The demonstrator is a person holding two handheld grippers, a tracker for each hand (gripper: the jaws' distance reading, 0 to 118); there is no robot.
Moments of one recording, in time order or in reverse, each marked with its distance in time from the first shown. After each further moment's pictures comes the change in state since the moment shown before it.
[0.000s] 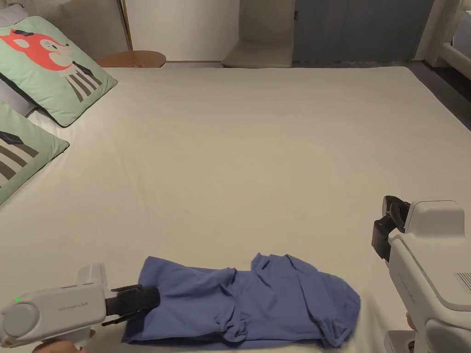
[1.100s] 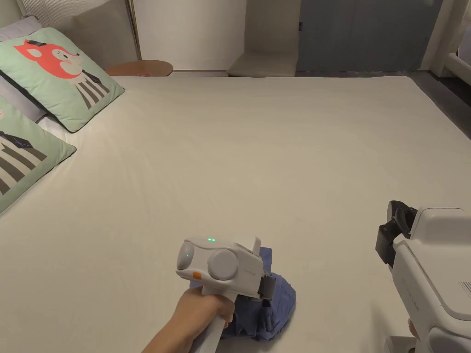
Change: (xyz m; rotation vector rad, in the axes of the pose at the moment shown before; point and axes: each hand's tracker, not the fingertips) left arm 0.217 -0.026 -0.151 -0.246 0.197 -0.422; right arm 0.026 -0.004 0.015 0.029 -0.004 -0.039
